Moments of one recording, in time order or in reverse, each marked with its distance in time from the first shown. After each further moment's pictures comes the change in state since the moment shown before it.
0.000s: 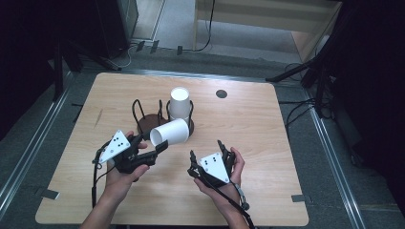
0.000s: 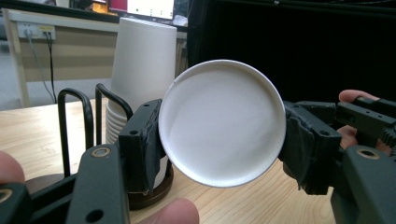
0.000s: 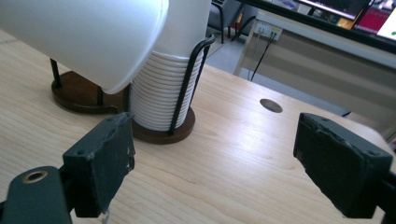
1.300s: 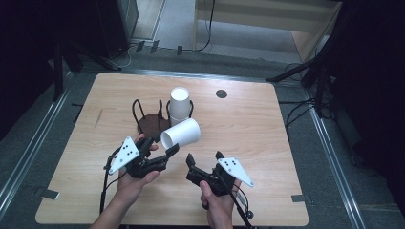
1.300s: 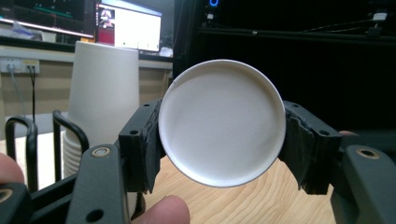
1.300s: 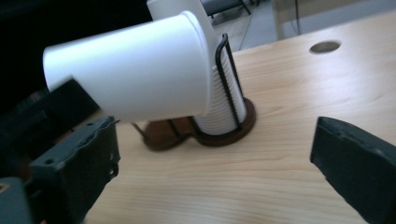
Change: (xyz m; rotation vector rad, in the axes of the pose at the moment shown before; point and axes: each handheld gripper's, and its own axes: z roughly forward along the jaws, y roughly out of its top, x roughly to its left) left arm -0.021 -0.015 0.016 -0.140 -0.057 0.030; right arm -0.006 0.013 -0.029 0.017 0.168 0.646
